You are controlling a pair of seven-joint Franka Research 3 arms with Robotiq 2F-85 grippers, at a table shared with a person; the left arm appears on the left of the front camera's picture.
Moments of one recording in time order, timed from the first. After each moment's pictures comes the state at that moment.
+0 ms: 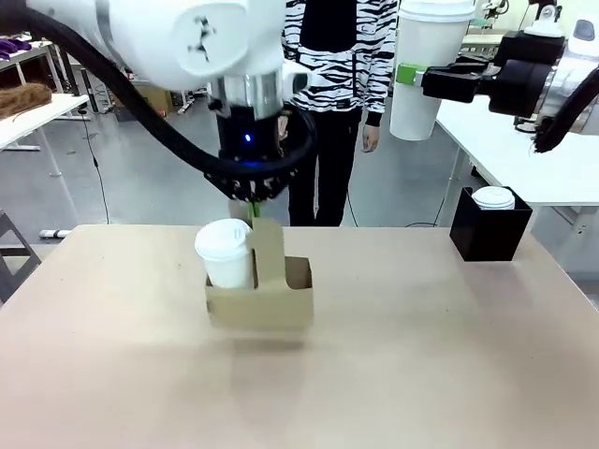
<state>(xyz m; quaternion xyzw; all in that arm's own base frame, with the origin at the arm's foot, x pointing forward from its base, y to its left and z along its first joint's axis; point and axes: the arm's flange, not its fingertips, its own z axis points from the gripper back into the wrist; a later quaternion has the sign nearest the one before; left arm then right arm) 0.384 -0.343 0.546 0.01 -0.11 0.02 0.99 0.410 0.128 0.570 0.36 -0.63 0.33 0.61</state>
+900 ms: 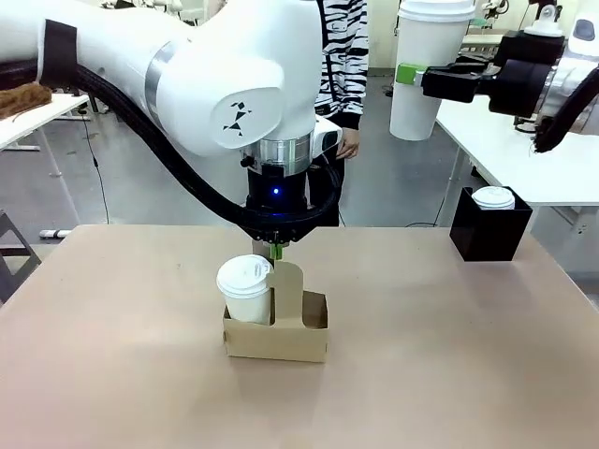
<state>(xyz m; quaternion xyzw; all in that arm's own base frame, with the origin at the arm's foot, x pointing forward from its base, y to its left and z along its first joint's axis) 0.369 -0.370 0.500 0.02 -0.10 -0.01 0.99 0.410 0.128 0.570 0.36 -0.63 0.33 0.61</state>
